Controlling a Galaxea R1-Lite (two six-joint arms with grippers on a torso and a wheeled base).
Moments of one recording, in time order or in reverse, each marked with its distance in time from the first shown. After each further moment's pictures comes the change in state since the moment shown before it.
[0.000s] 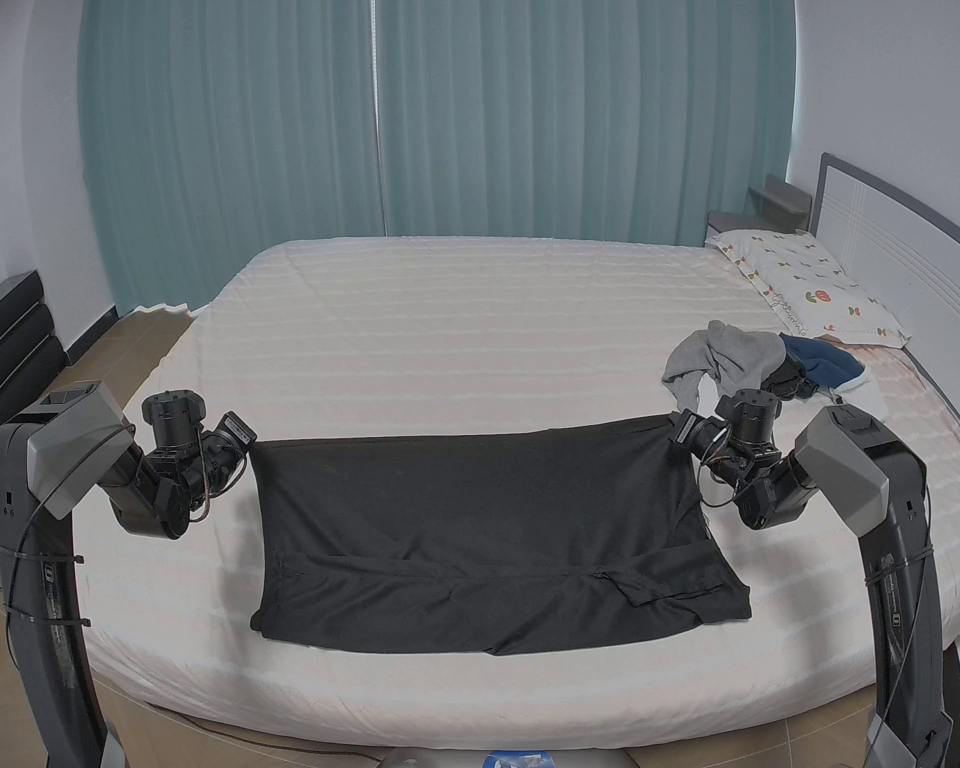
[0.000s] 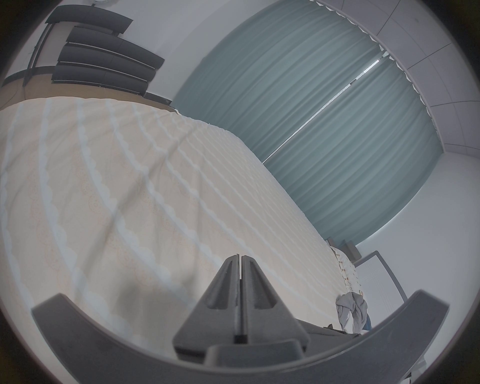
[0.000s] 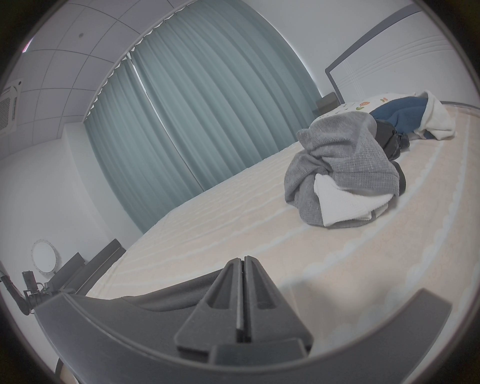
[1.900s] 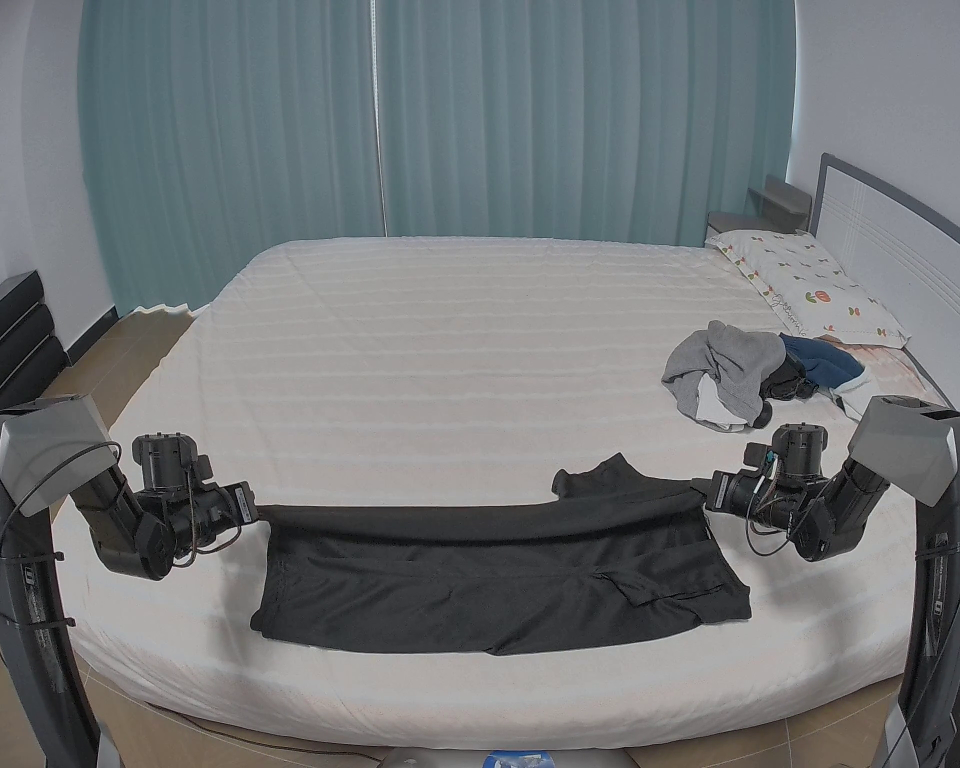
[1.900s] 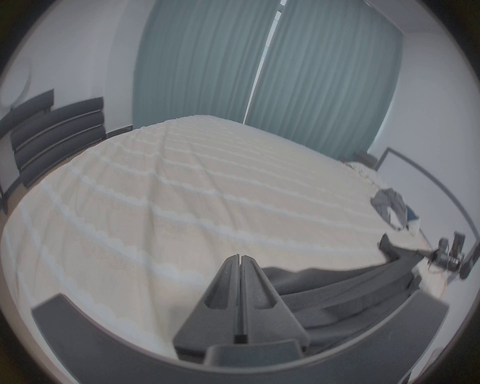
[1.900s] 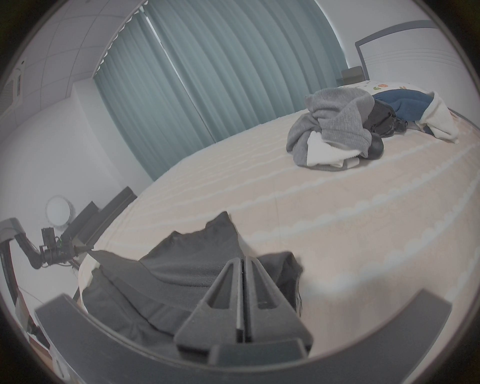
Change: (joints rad) left arm -0.002 -0.102 0.301 0.006 -0.039 0.571; right arm -0.064 -0.258 0.549 -0.005 0.238 -0.214
